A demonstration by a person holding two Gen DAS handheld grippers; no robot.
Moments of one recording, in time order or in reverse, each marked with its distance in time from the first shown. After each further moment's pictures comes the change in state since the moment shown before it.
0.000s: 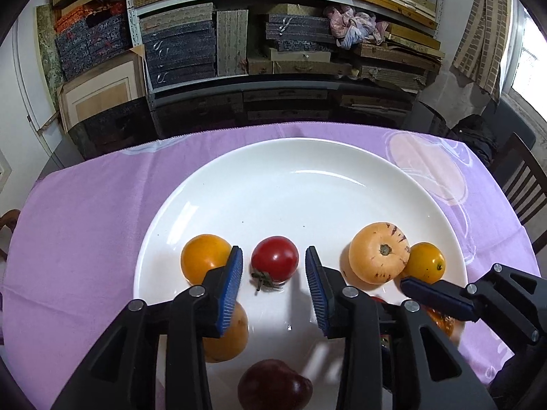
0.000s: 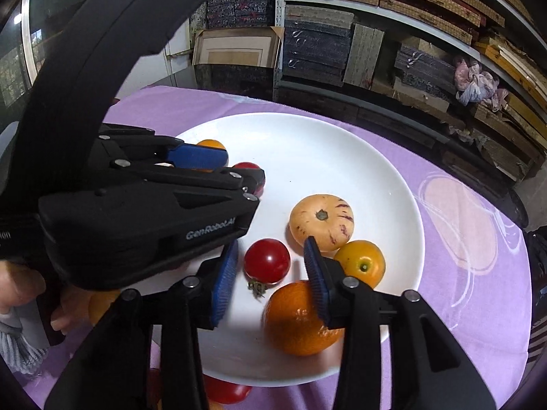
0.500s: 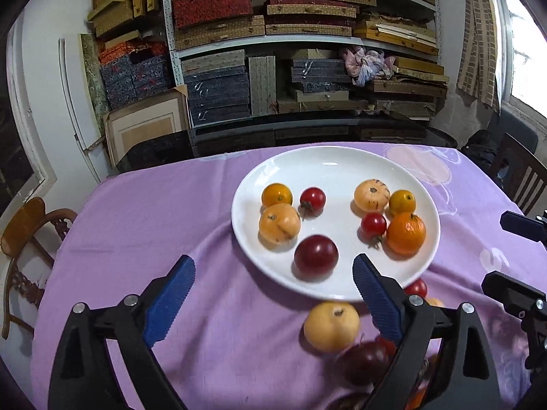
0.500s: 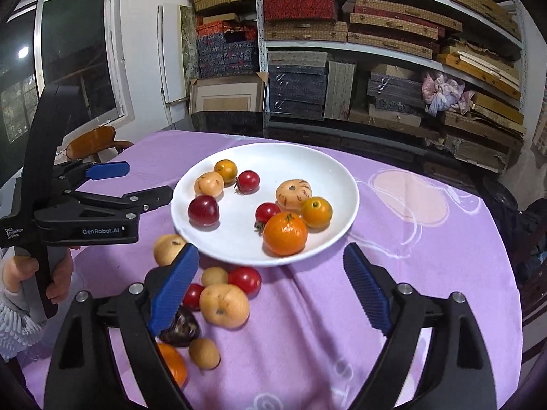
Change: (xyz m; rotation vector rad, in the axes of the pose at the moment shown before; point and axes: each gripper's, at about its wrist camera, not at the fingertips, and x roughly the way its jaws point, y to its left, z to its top) left arm -0.126 0.005 -0.104 0.006 -0.195 0.135; right arm -0.128 -0.013 -0.082 0.091 -0.197 -0.003
